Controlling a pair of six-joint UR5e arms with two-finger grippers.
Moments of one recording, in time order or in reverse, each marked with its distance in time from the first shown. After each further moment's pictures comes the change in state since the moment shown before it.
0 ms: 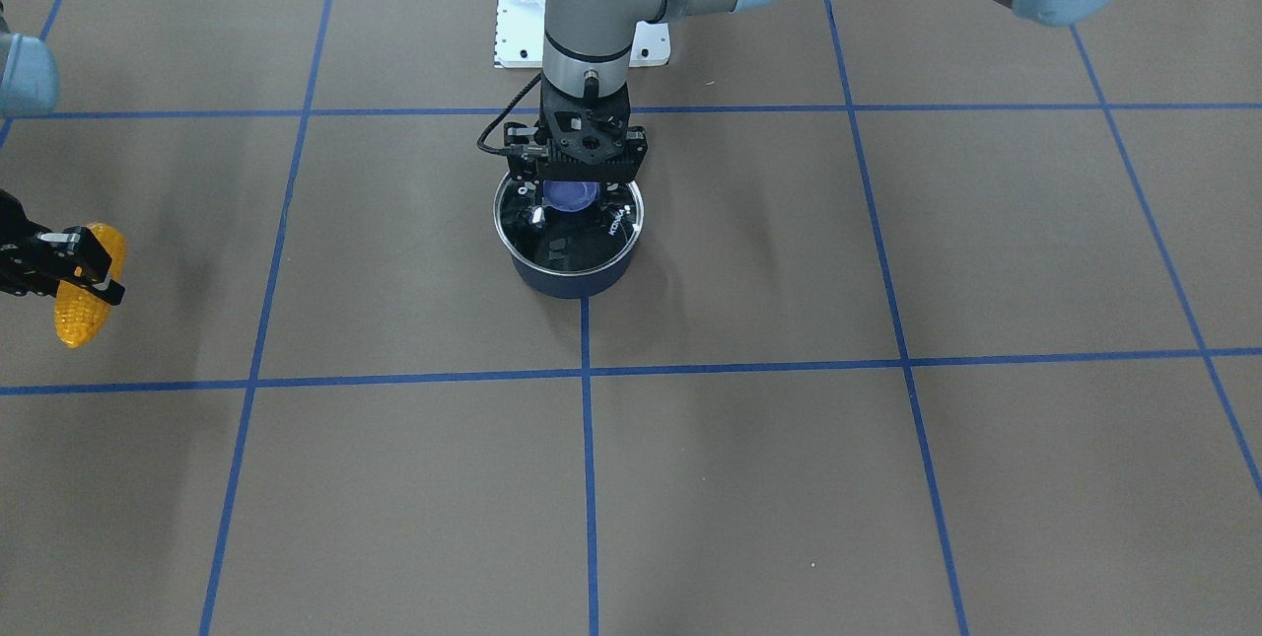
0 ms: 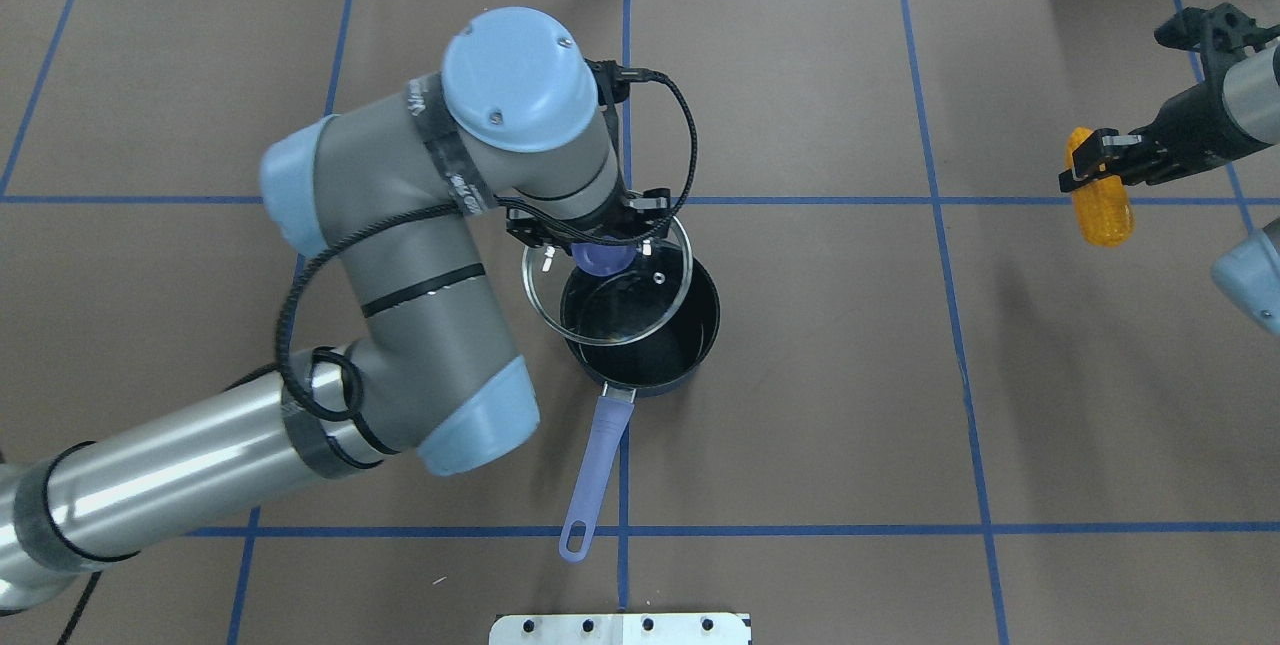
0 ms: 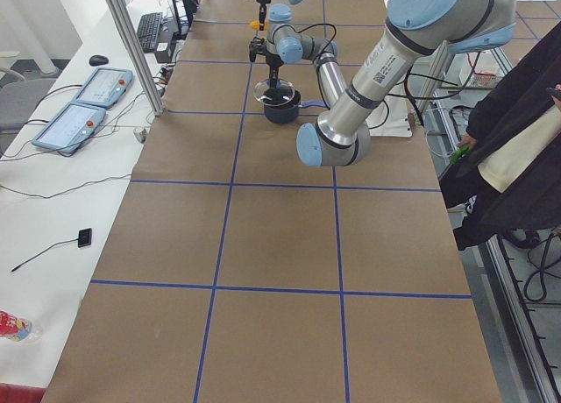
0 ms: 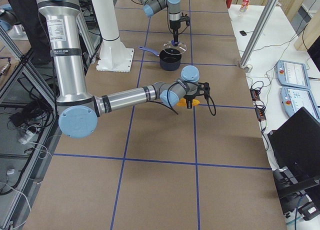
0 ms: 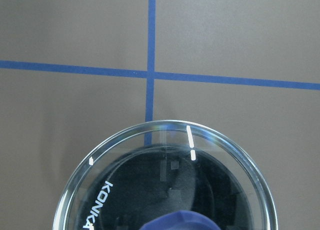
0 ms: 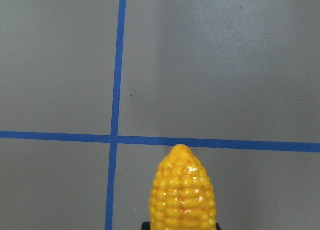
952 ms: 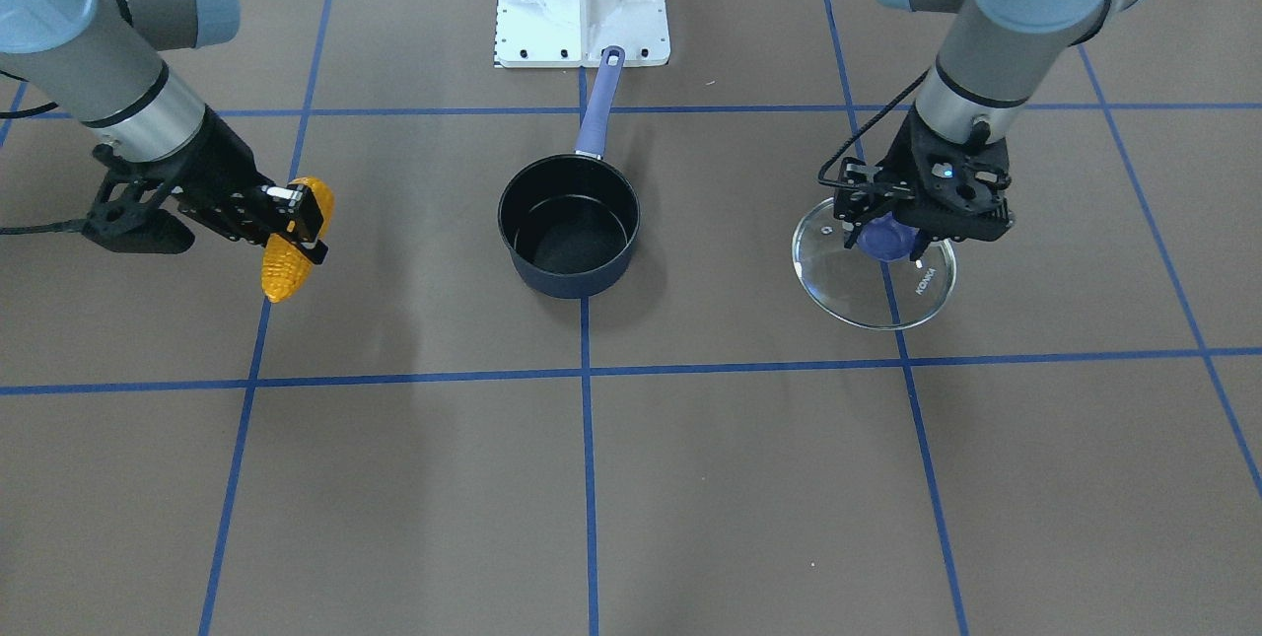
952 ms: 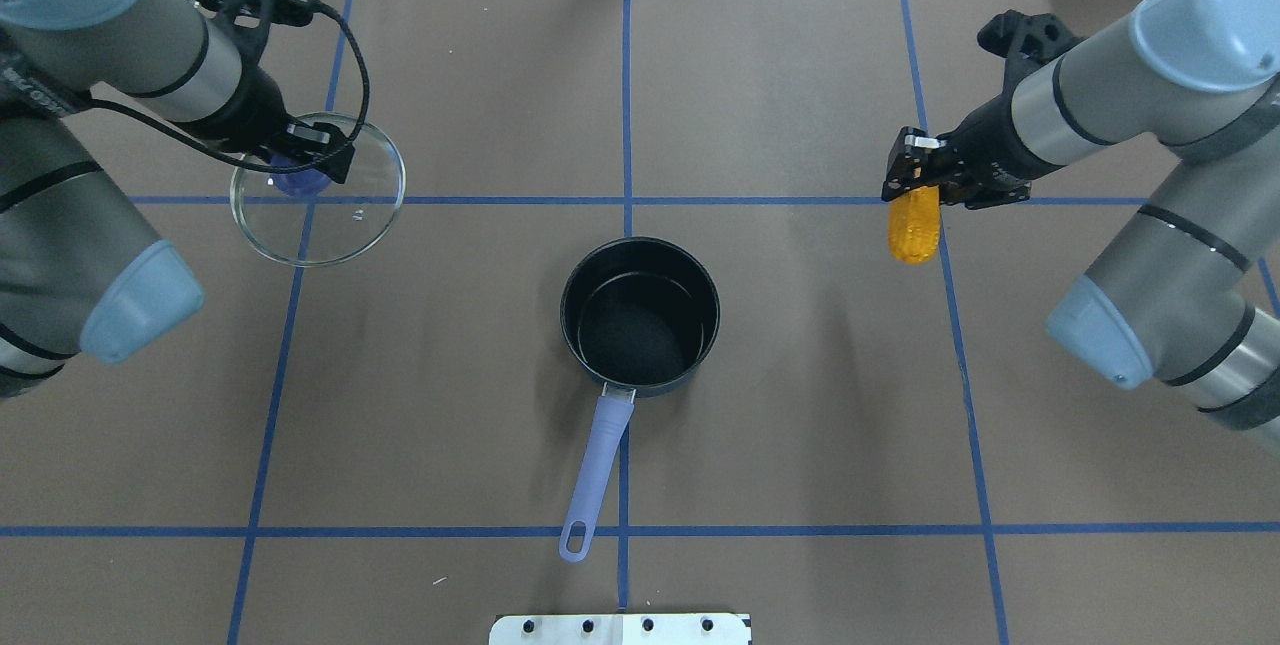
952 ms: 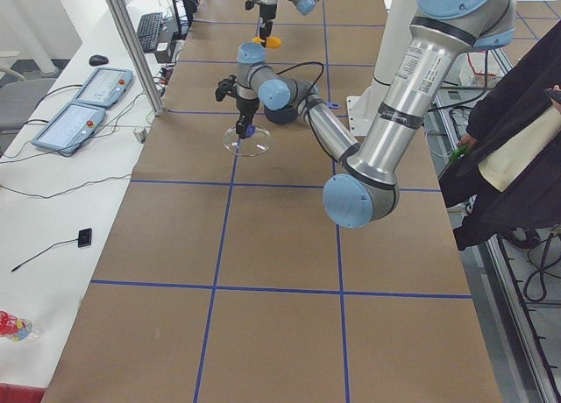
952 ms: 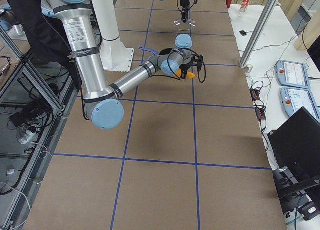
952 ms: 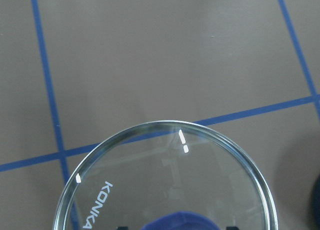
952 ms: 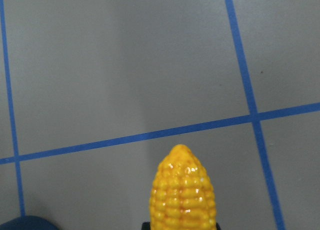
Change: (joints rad) left arm -0.313 0.424 -0.163 -0.106 -0.153 0.530; right arm -0.278 0.173 0.167 -0.123 -0.211 0.498
